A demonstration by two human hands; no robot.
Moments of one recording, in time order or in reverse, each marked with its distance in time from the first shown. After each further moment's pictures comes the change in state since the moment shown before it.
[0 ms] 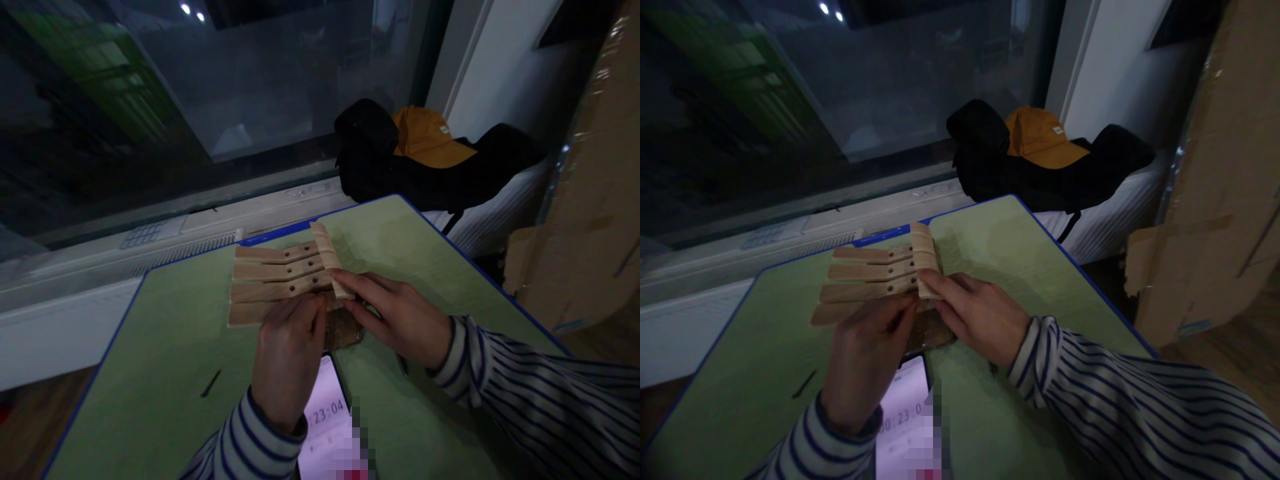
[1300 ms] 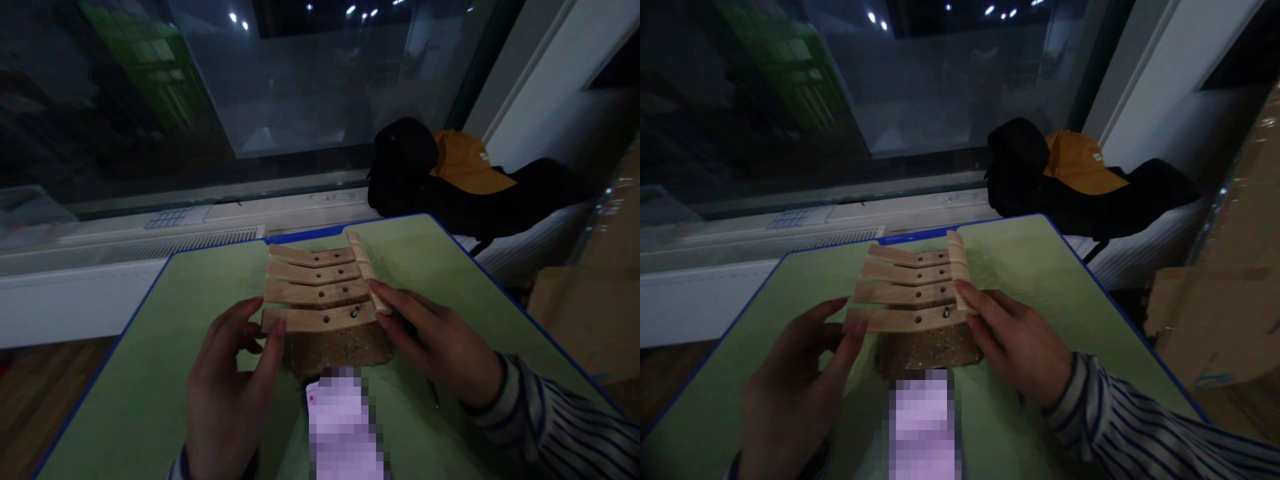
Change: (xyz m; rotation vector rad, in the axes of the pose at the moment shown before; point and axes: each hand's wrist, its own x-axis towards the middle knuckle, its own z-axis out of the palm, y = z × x) left_hand -0.042 -0.040 -0.038 -0.171 0.289 -0.553; right_hand -0.004 0.004 0.000 -0.083 0.037 -0.020
